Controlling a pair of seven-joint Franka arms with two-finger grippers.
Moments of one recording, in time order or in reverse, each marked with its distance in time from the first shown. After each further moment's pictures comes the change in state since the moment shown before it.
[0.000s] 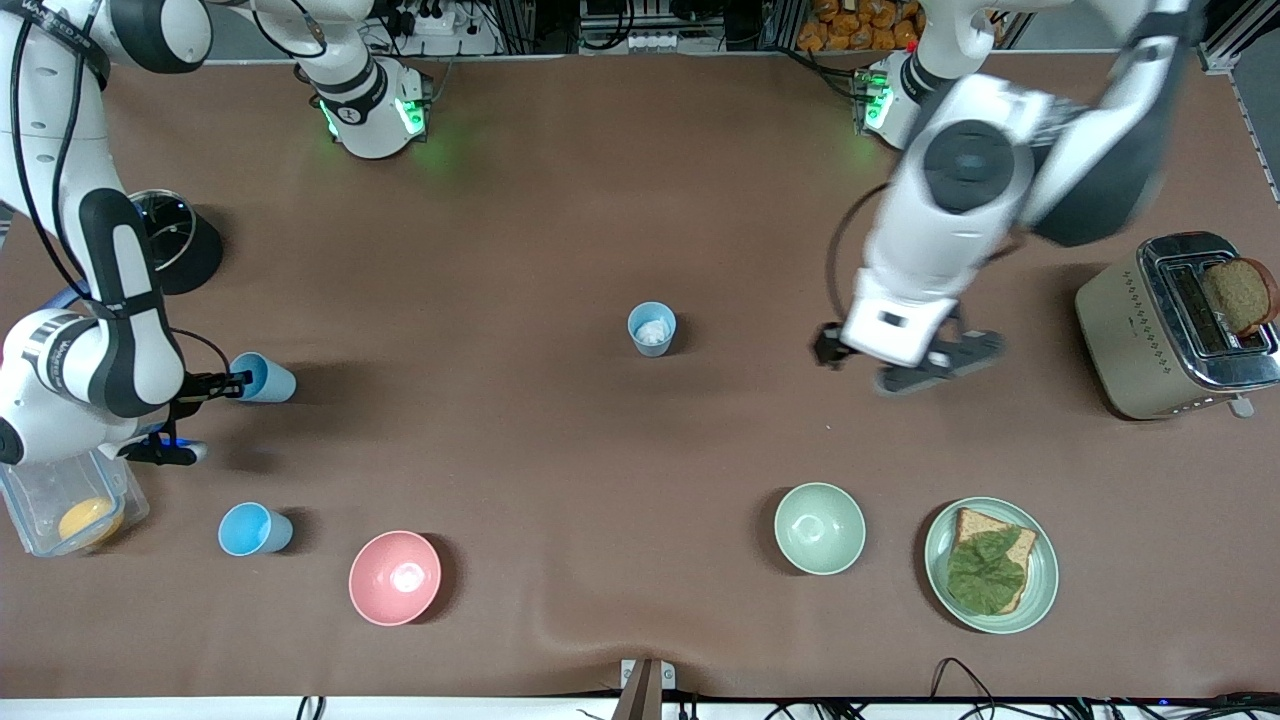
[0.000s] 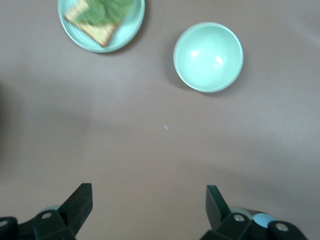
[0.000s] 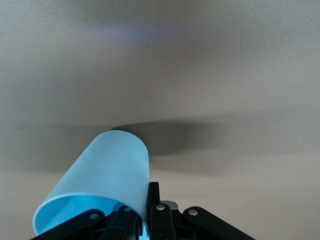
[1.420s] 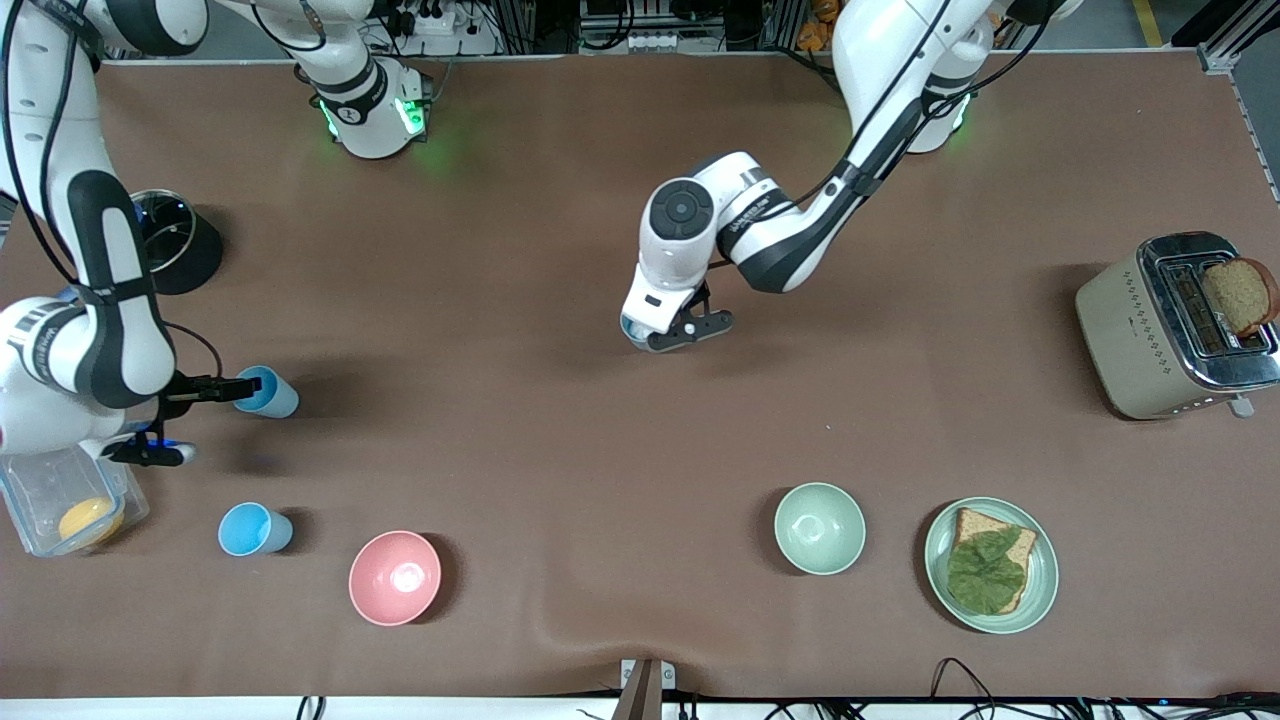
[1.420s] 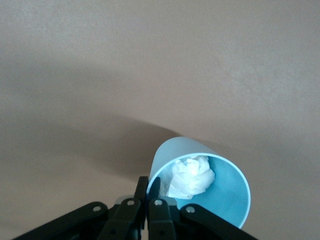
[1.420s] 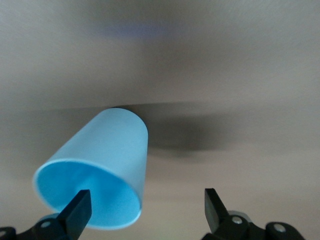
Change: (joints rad) left arm -0.407 0.319 -0.012 -0.180 -0.011 0.464 -0.525; right arm -0.001 -0.030 0.004 -0.037 0.008 0.045 -0.004
